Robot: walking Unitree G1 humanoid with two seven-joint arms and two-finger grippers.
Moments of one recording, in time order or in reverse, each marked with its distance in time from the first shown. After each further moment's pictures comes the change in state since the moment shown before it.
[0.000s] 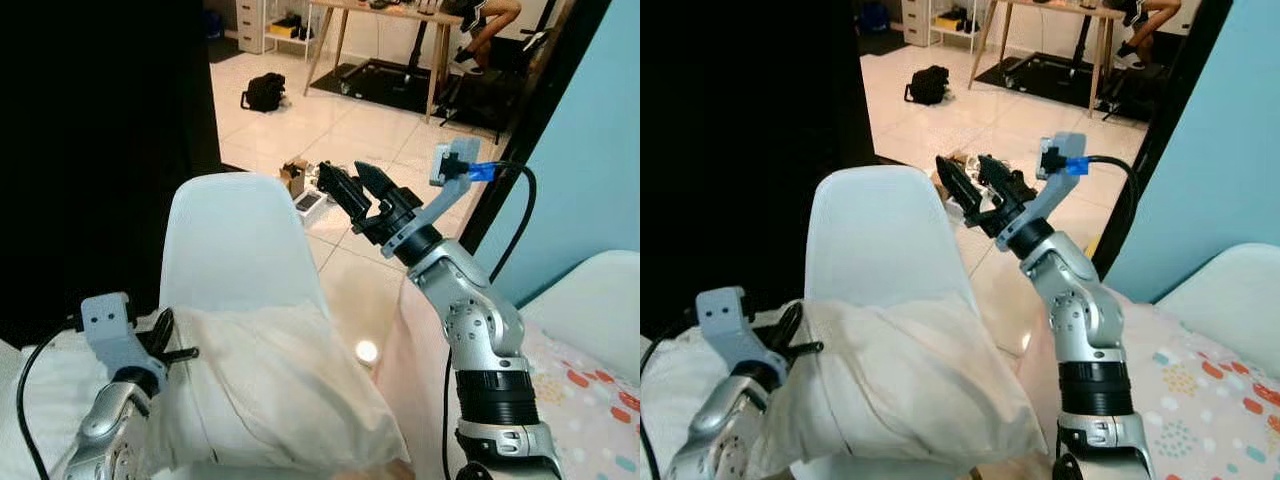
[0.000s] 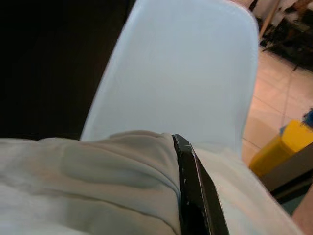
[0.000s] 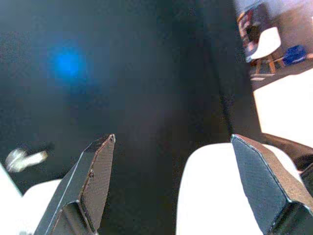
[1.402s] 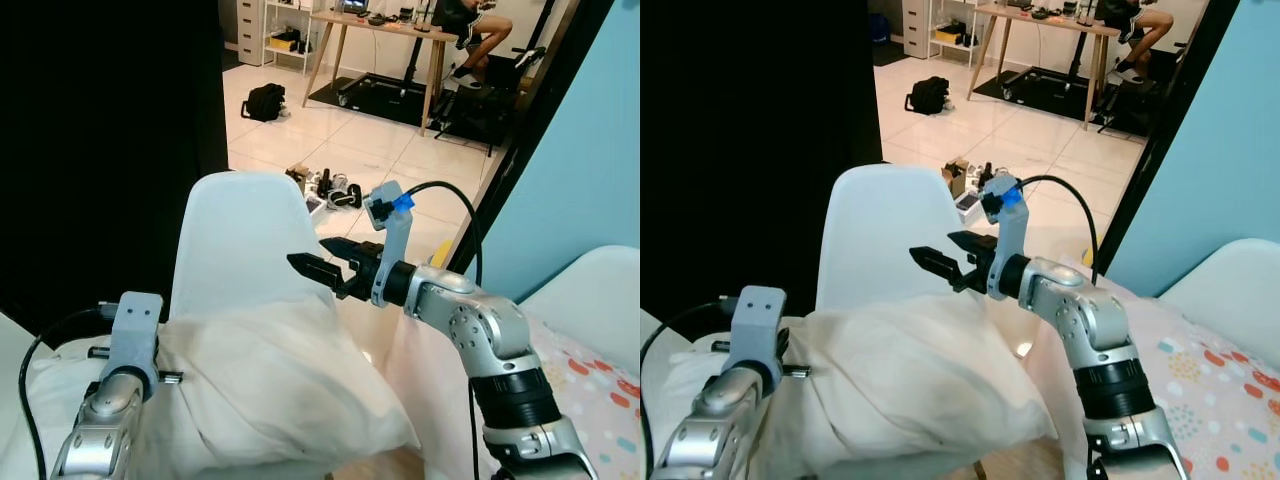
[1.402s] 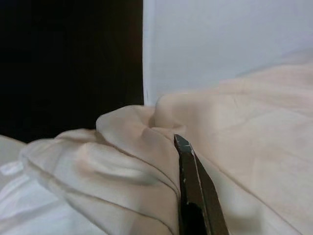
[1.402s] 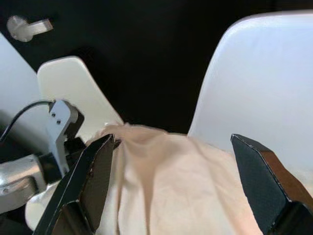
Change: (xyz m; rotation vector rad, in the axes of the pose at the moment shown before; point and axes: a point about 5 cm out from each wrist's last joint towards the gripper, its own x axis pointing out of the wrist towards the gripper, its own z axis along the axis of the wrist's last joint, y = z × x) left arm 0.018 -0.001 -0.004 0.424 0.228 0.053; right arm -0.020 -0.007 -0.037 0.005 0.510 0.071
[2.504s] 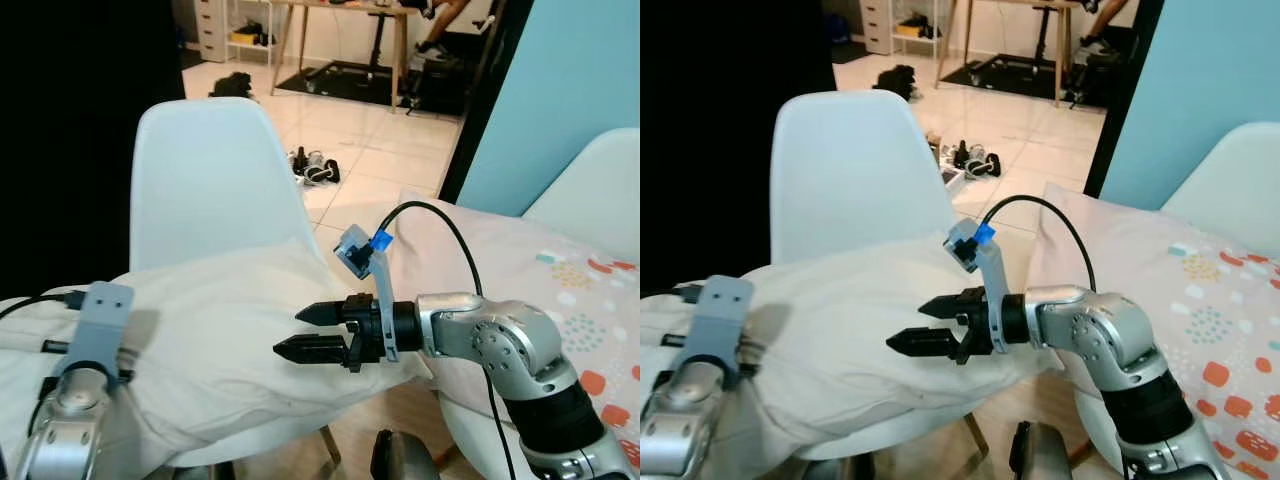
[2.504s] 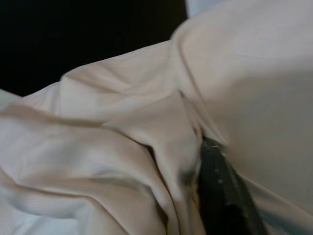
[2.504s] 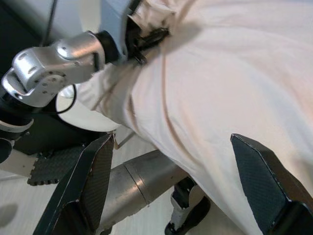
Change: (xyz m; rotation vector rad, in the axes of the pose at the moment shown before) left arm -0.029 0.058 0.012 0.185 0.092 0.344; right arm -0.022 0.042 -0.022 0.012 0.344 0.303
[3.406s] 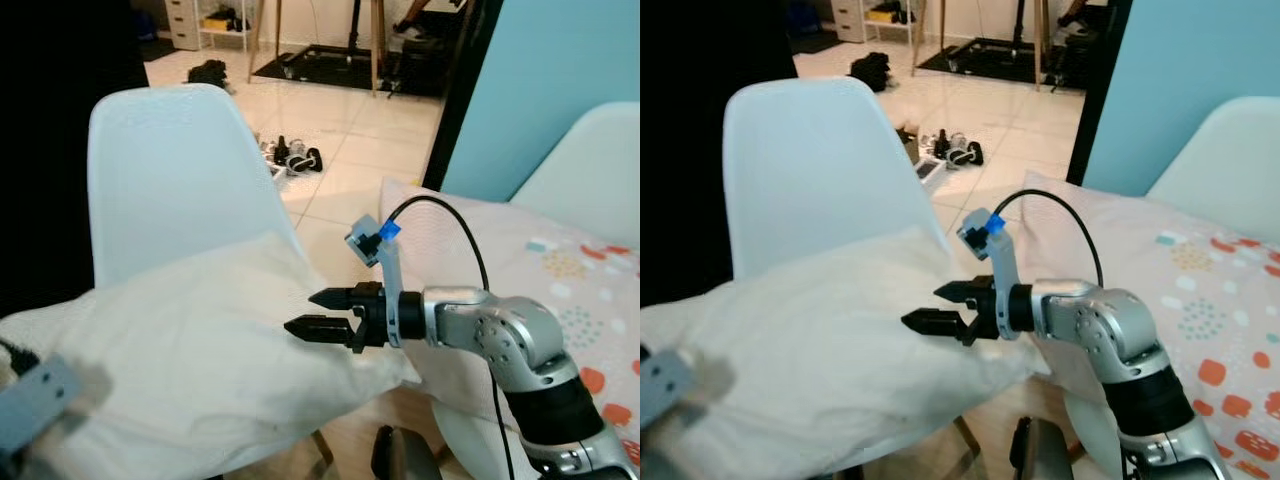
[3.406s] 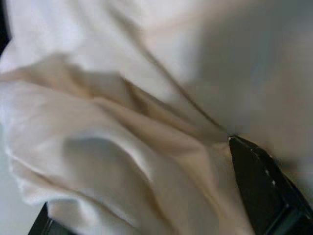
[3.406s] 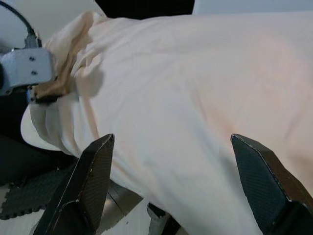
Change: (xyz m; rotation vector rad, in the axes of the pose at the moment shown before) left arm -0.092 0.079 -0.028 0.813 0.421 -0.447; right arm -0.004 -0.017 0.005 0.007 -0.058 -0.106
